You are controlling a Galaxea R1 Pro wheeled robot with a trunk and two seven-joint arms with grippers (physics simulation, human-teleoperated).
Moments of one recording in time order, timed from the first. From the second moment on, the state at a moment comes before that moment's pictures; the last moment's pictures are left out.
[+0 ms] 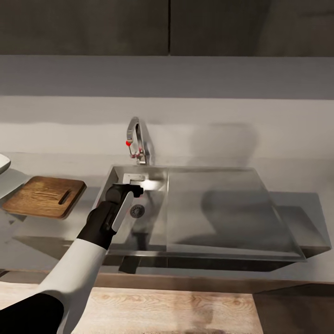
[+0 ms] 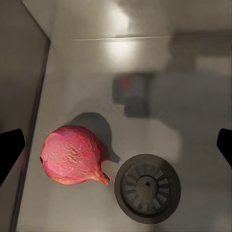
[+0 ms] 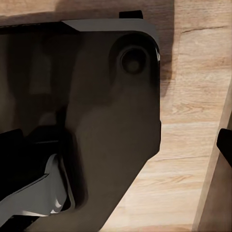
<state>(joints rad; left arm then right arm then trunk) -0.92 -0.11 -0.24 -1.12 0.21 0.87 0.44 -0.29 0.05 0.40 -0.02 -0.48 -0.06 -0.08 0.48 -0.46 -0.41</state>
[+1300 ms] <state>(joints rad) -0.92 -0.11 -0.24 -1.12 0.21 0.87 0.44 -0.29 0.06 0.40 -0.02 -0.48 -0.06 -0.08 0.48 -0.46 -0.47</state>
